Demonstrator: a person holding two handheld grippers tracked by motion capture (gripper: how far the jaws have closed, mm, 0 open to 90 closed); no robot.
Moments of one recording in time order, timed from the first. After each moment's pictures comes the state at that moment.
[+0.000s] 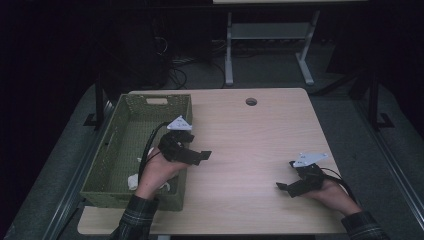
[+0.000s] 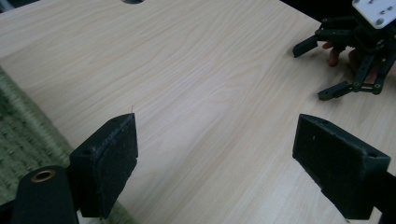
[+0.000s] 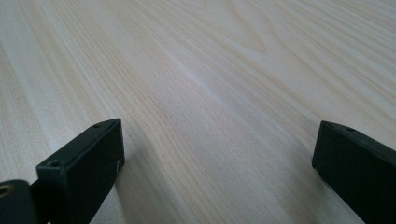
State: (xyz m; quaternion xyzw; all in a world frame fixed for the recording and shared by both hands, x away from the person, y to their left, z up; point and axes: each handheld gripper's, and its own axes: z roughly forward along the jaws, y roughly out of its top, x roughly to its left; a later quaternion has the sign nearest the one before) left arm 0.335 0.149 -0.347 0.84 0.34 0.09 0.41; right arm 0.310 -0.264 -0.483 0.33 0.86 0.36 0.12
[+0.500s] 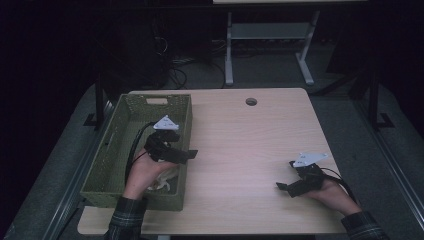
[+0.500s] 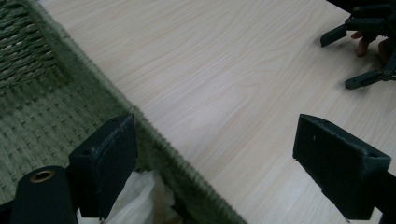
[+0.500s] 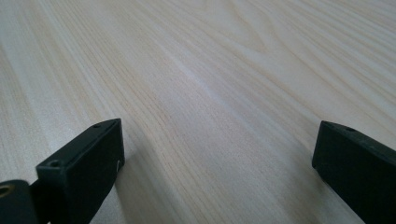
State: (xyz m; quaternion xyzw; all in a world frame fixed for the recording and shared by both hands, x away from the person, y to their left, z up) left arm 0.334 0.181 -0.345 0.84 0.36 0.10 0.39; right arm 0.310 -0.264 -0.483 0.33 0.86 0.36 0.12
